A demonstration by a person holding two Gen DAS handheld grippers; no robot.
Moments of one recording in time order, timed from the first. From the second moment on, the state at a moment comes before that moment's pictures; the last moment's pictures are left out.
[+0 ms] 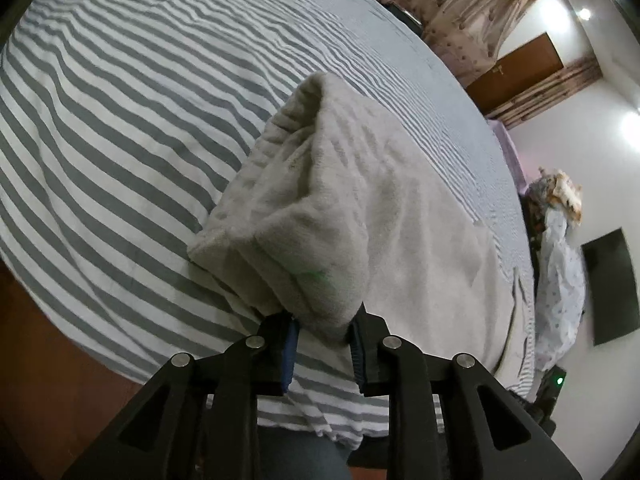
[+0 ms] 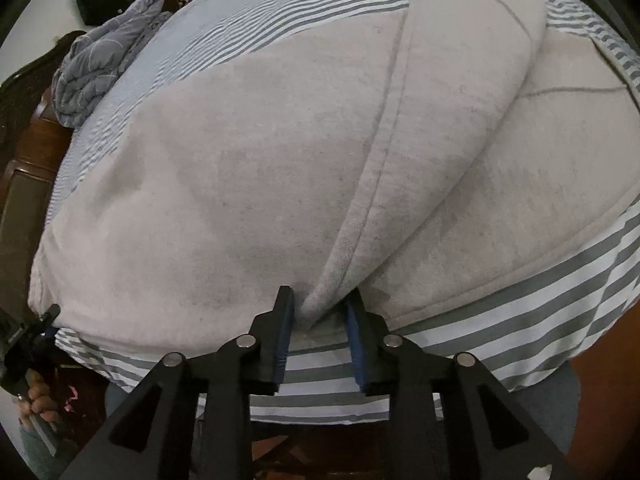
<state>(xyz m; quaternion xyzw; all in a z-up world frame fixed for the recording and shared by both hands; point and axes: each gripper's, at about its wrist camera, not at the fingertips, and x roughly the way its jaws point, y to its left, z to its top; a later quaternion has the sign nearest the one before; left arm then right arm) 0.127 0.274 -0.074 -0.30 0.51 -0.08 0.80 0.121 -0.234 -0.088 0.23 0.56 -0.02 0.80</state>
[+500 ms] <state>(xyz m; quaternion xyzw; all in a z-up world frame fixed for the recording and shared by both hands) 0.077 0.174 -0.014 -0.10 0.47 -0.14 0.86 0.102 -0.295 -0.047 0.22 0.56 -0.02 0.80</state>
